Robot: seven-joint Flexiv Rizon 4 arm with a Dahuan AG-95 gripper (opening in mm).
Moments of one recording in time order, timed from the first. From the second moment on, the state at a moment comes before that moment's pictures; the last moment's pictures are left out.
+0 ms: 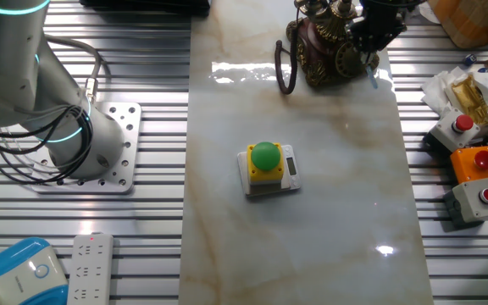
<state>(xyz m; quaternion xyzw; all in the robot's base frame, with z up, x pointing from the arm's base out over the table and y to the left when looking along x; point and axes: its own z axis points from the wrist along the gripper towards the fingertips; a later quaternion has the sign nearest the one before) 0.627 0.167 0.108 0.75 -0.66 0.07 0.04</state>
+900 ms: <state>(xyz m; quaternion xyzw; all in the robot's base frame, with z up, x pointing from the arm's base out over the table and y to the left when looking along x) 0.640 0.156 0.092 0.75 -0.65 0.09 0.08</state>
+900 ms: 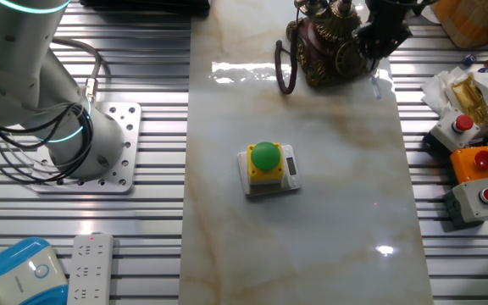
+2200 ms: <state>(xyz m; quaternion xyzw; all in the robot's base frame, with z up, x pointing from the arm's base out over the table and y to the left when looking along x) 0.646 0.148 0.073 0.75 -0.65 0.12 0.09</state>
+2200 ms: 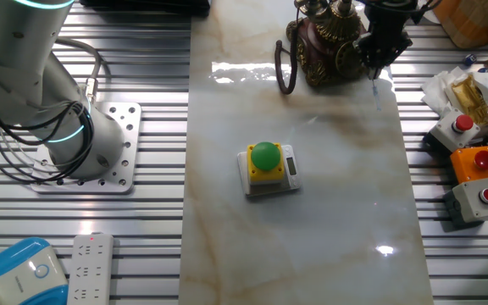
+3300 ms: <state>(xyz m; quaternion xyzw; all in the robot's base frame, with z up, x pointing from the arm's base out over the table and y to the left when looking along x) 0.641 0.123 0.088 0.75 -0.66 0.08 0.06</state>
